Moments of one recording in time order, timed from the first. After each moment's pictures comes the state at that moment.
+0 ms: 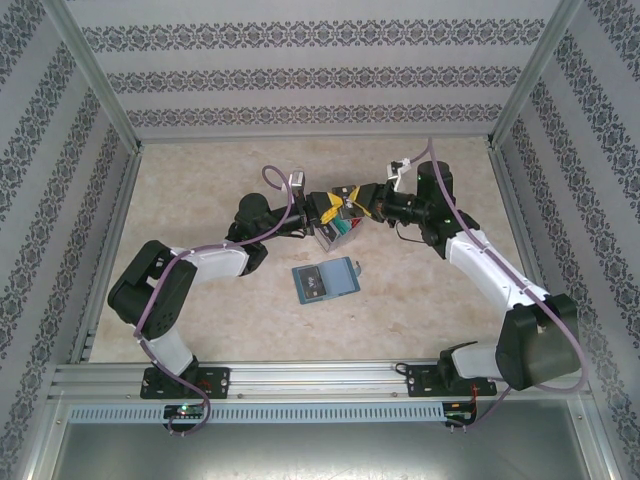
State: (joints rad) left arm -0.53 1.71 0.86 1.02 0.66 -1.60; right arm 0.26 1.34 0.95 -0.04 -0.78 0.99
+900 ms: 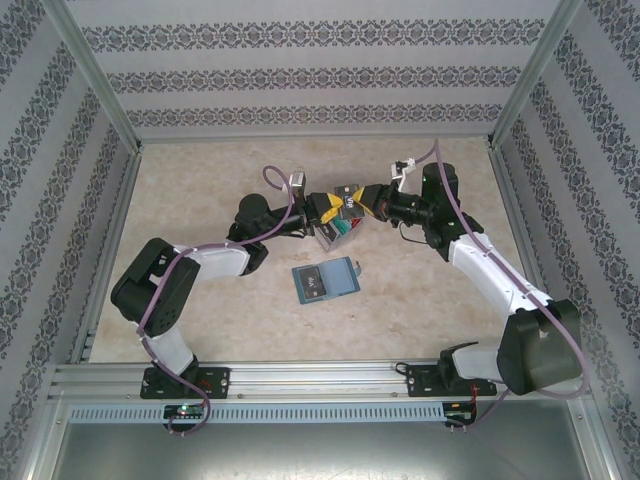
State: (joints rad) left arm -0.53 1.73 0.86 1.05 0.68 -1.62; right arm 0.25 1.31 0.93 -0.01 -0.79 0.99
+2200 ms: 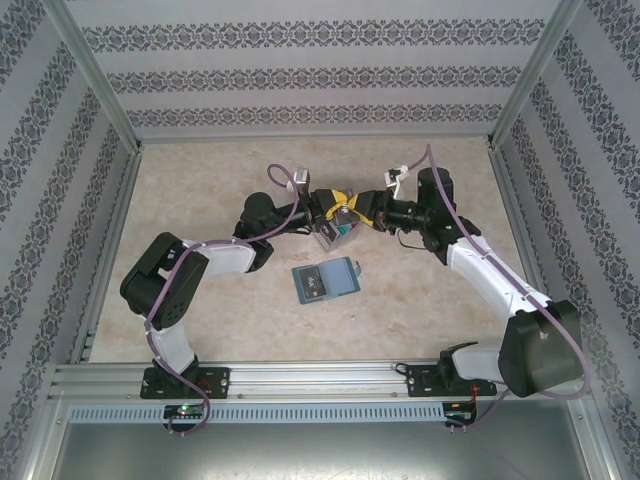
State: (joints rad) left arm -0.54 1.79 0.91 1.10 0.65 -1.63; right arm 0.28 1.30 0.90 -0.05 -0.84 0.95
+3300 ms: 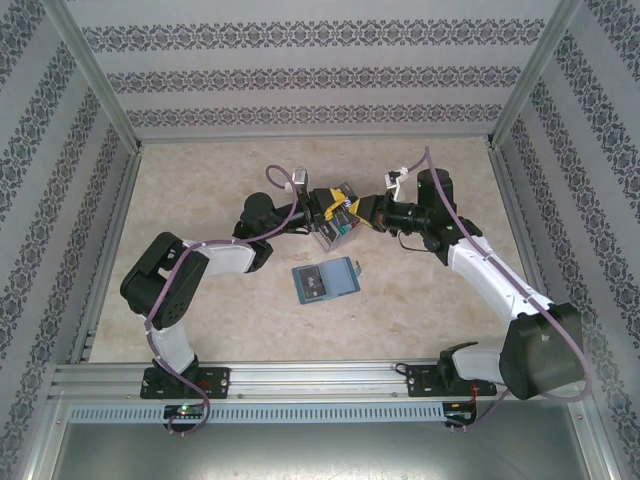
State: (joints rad) left arm -0.54 1.79 0.90 1.09 0.63 -1.64; right arm 0.26 1.29 0.91 -0.11 -0.81 0.90
